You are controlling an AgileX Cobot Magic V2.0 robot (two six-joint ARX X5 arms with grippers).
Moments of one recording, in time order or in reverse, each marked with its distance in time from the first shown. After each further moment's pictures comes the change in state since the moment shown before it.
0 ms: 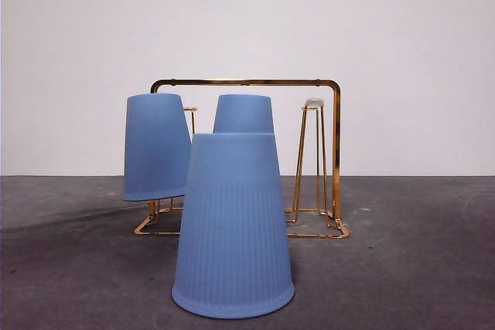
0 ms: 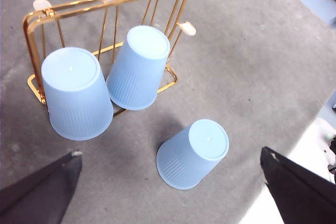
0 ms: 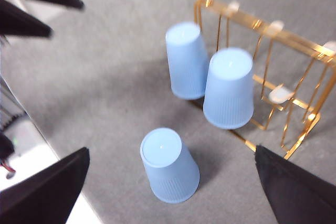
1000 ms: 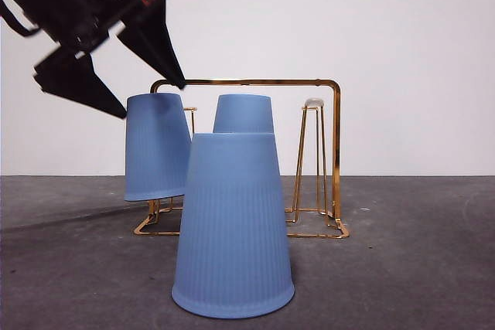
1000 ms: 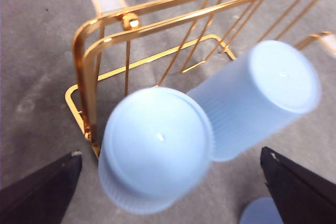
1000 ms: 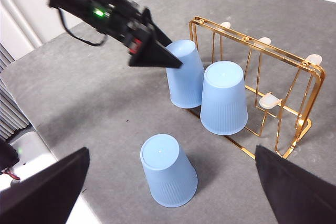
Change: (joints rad) left arm 0.006 0.542 -0.014 0.451 -0.125 -0.031; right arm -0.008 -0.057 0.001 -0.016 0.000 0.000
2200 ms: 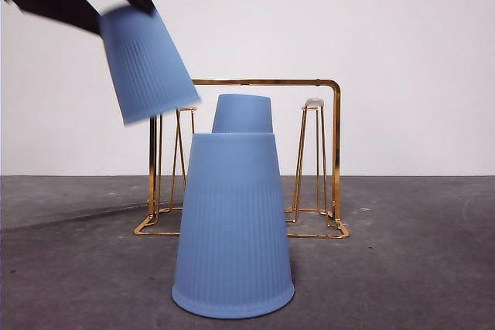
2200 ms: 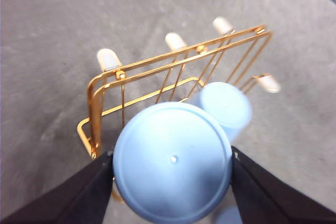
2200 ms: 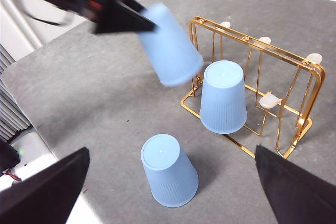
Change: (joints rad) left arm 0.000 -0.283 0.000 -0.093 -0.013 -0.027; right arm 0.000 0.000 0.000 0.000 0.000 0.011
